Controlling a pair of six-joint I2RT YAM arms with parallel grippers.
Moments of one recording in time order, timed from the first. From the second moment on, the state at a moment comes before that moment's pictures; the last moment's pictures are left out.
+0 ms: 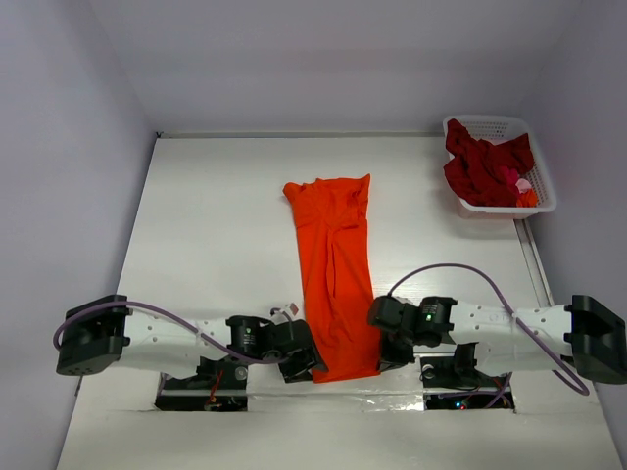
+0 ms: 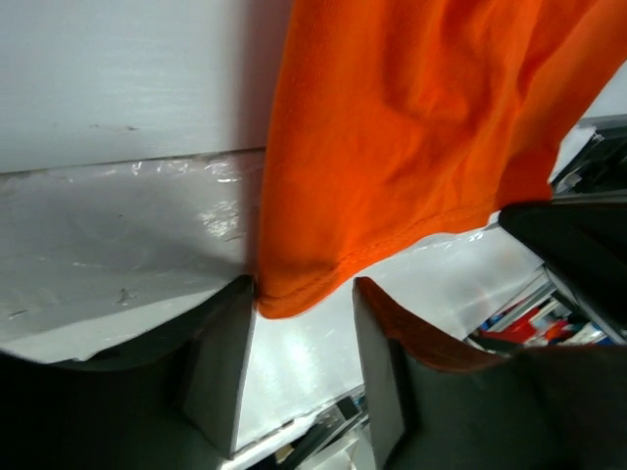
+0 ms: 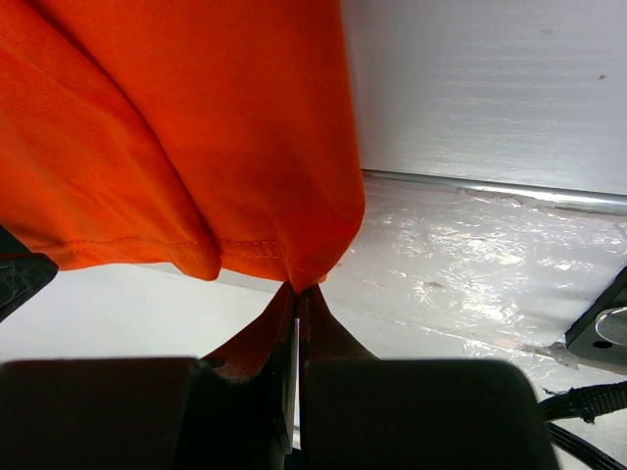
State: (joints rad) left arm -1.44 1.08 0.38 -0.29 -0.01 -1.78; right arm 1.25 1.09 0.54 -0.74 -0.11 1.37
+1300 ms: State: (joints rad) left arm -1.46 1.11 0.39 -0.33 0.01 -1.79; right arm 1.25 1.10 0.54 -0.74 -0.11 1.37
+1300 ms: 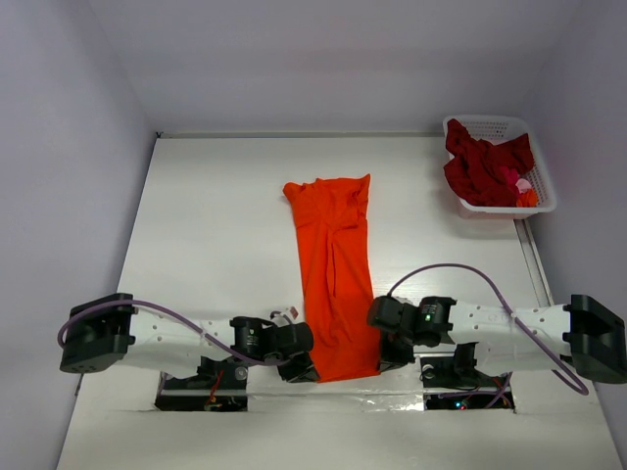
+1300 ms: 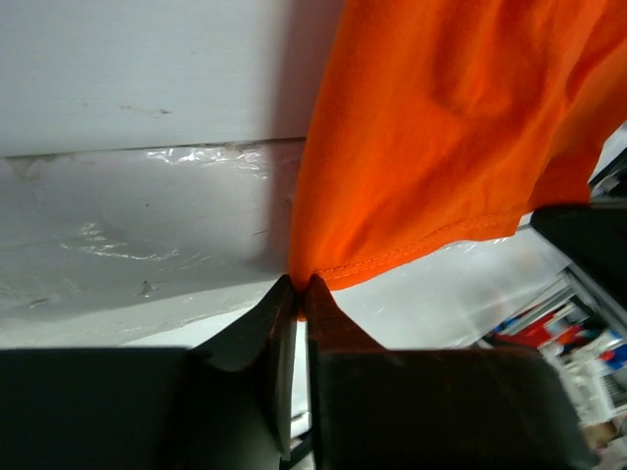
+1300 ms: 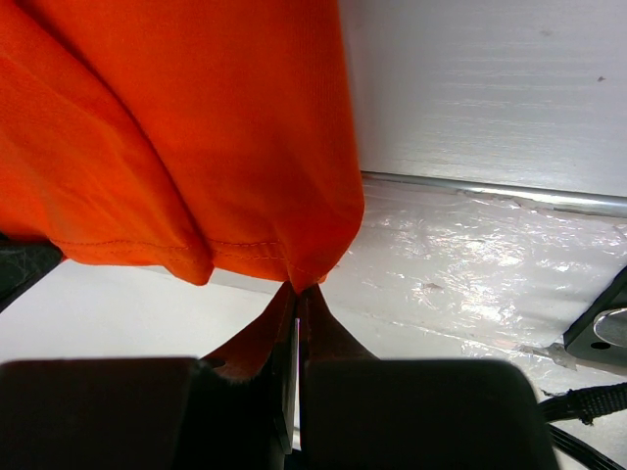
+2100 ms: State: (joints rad) left arm -1.46 0.99 0.44 -0.44 -0.02 -1.81; right arm 1.25 1.10 0.66 -0.80 -0.05 1.32
